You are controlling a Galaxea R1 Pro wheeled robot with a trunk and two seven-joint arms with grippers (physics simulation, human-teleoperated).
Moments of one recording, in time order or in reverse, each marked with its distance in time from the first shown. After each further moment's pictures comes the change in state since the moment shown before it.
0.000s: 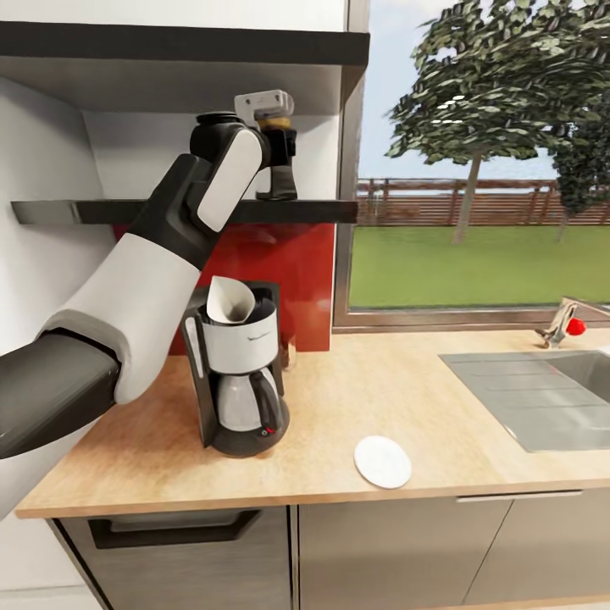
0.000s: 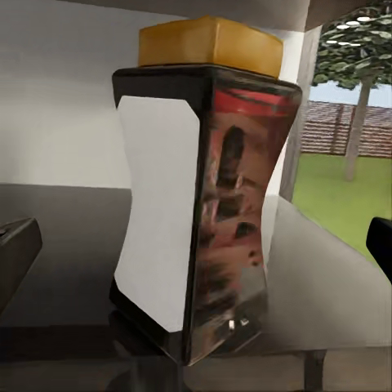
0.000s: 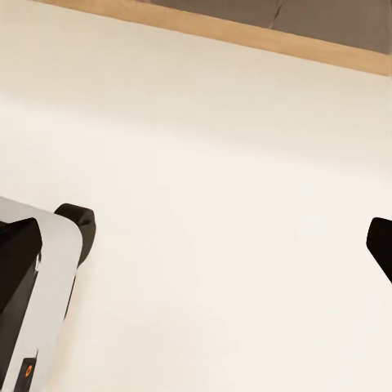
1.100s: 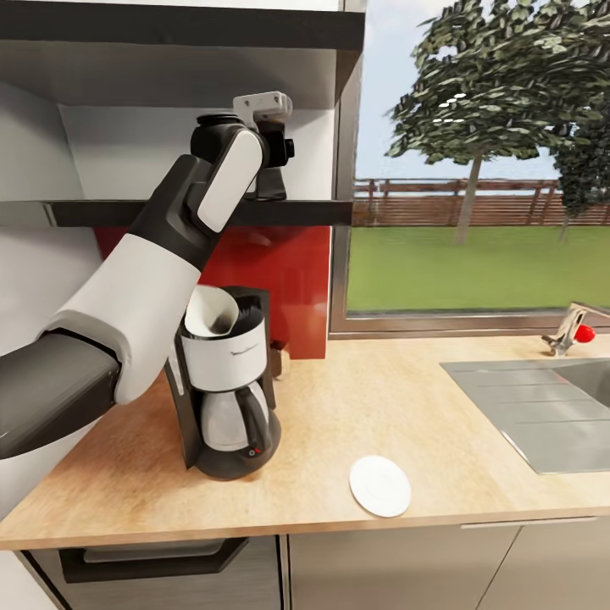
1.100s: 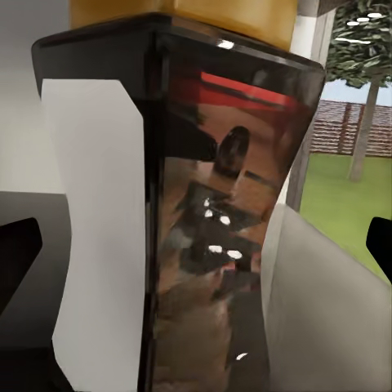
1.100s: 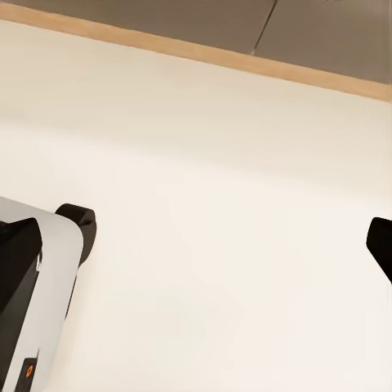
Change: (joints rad) left arm 0.002 0.000 -0.002 0.001 0.002 0.001 0.018; right arm 0.000 0.001 0.000 0.000 0.000 0.000 0.000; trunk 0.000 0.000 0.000
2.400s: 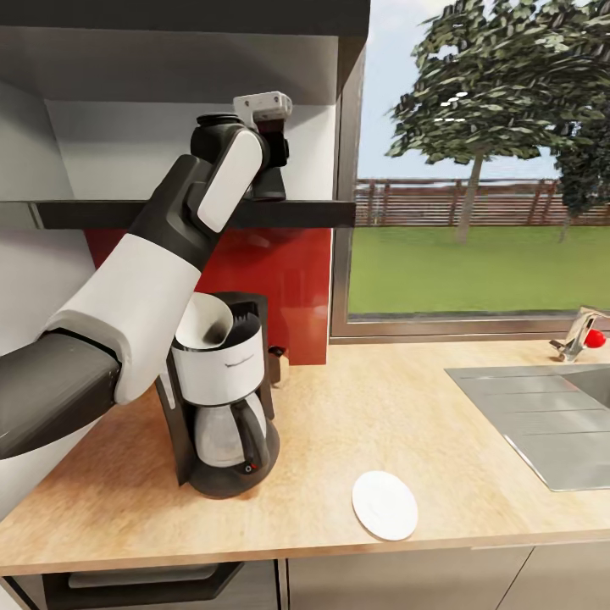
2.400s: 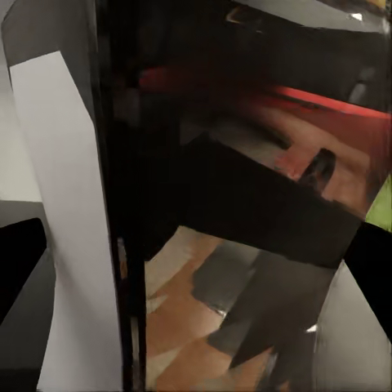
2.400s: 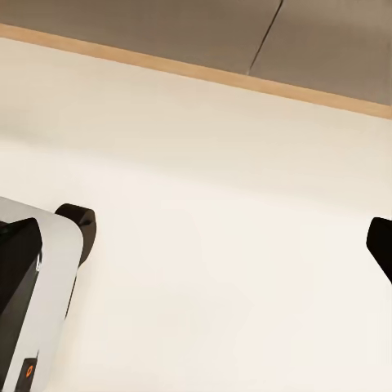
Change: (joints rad) left arm 0.000 0.000 0.000 0.000 0.001 0.001 0.002; right arm 0.000 0.000 0.000 0.000 0.000 0.000 0.000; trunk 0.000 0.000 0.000
